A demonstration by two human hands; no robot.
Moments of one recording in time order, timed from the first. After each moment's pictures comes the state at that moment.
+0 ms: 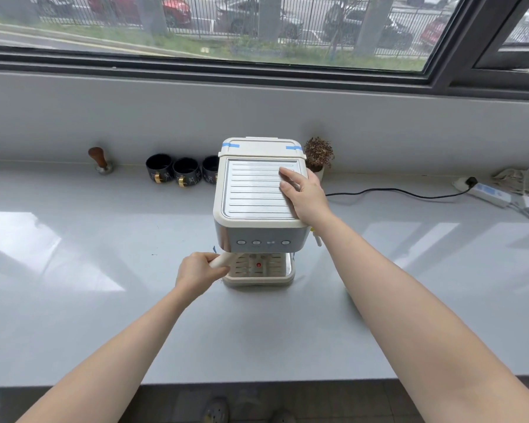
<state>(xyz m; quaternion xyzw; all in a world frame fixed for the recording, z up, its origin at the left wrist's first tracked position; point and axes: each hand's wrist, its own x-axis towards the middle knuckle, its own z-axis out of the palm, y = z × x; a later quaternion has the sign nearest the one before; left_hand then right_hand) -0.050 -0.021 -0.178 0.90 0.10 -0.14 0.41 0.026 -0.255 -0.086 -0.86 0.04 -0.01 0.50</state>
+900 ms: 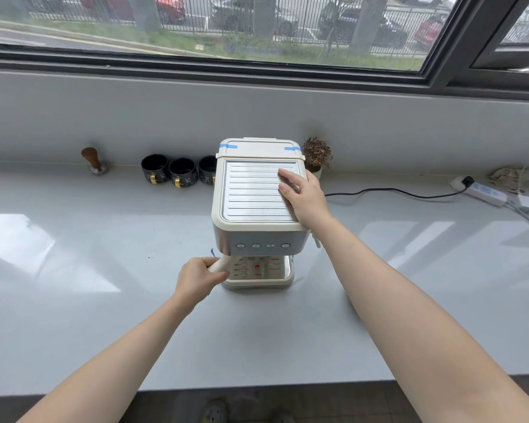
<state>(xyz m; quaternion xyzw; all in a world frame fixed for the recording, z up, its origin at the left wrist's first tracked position) -0.053 -0.024 -0.181 0.86 0.10 -0.14 0.47 0.029 -0.253 -0.093 -0.85 0.05 -0.01 0.52</state>
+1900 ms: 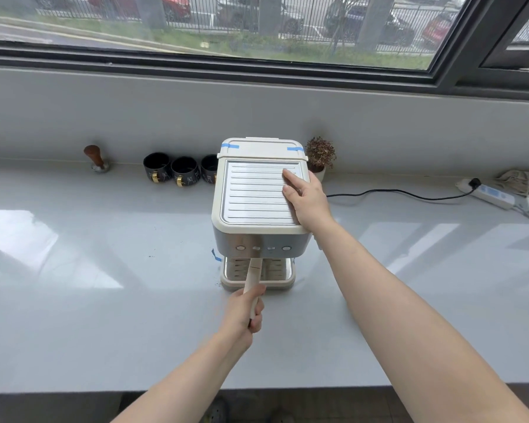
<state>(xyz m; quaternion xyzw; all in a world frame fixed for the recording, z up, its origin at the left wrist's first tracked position) -0.104 -0.108 -0.201 0.54 0.31 -0.24 0.75 0.031 -0.254 -0.094 -0.85 0.05 -0.03 0.52</state>
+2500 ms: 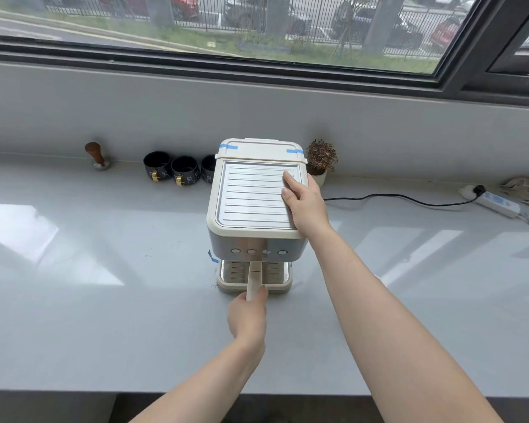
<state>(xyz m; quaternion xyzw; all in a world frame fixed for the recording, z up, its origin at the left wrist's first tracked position) -0.108 -0.147 -0.201 0.63 0.39 -0.12 0.66 0.034 -0.257 -0.099 -0.85 0.05 -0.04 0.52</state>
